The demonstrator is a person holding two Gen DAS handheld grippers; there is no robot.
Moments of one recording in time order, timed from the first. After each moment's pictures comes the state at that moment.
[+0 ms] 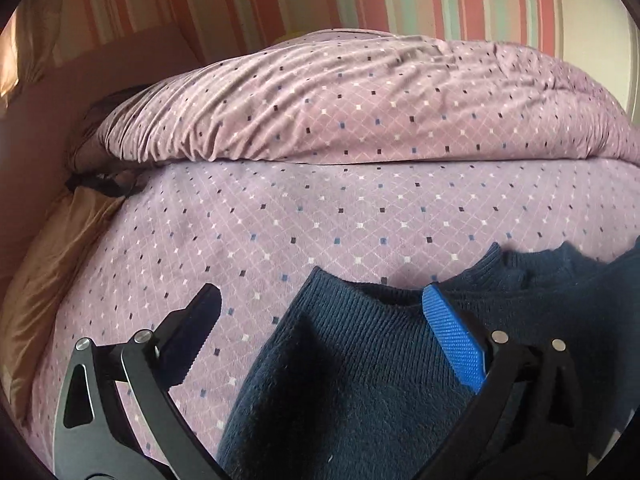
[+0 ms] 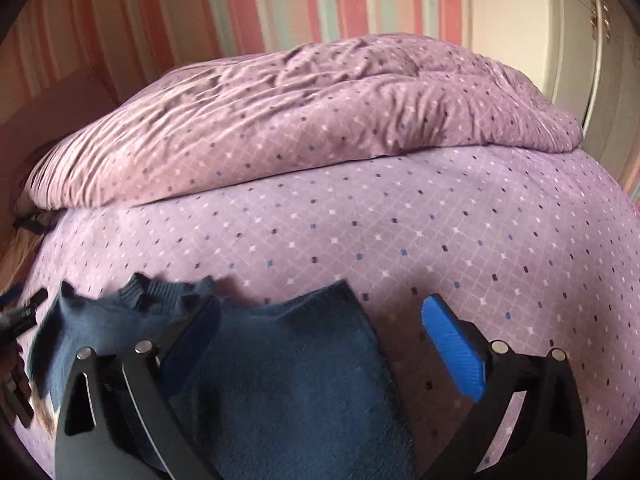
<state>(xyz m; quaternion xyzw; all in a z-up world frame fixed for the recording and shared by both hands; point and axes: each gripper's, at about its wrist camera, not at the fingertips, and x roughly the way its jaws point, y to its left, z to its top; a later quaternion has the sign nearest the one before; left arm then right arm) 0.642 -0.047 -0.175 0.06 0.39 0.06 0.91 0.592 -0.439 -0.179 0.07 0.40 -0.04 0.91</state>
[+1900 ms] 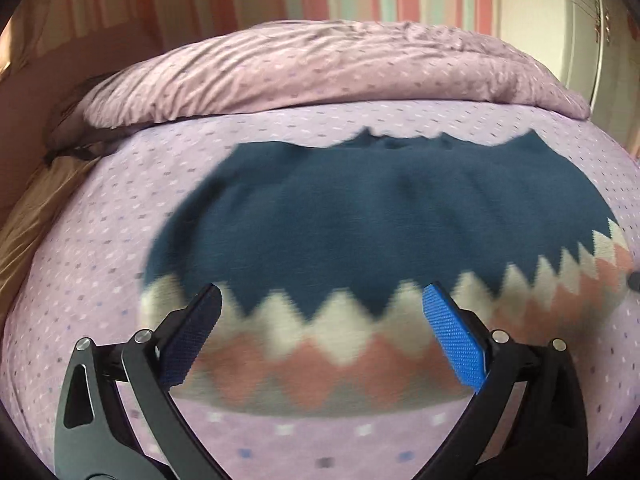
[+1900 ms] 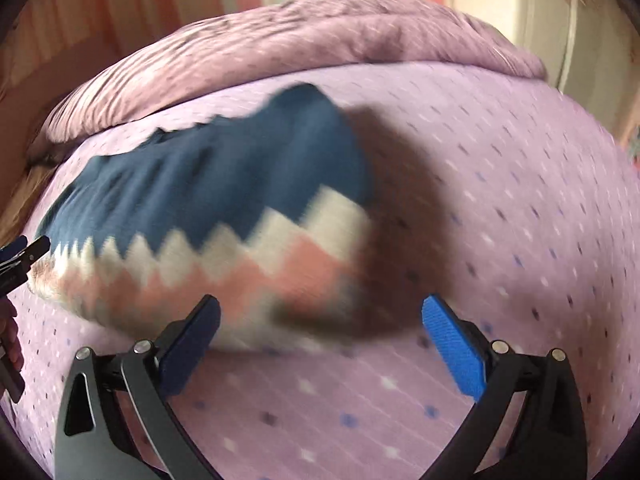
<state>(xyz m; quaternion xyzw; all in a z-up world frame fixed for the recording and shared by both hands) 0.459 -0.107 -0.217 0.06 0.40 -0.04 0.91 0.369 -0.462 -0.239 0.08 0.44 -0.05 0.89</state>
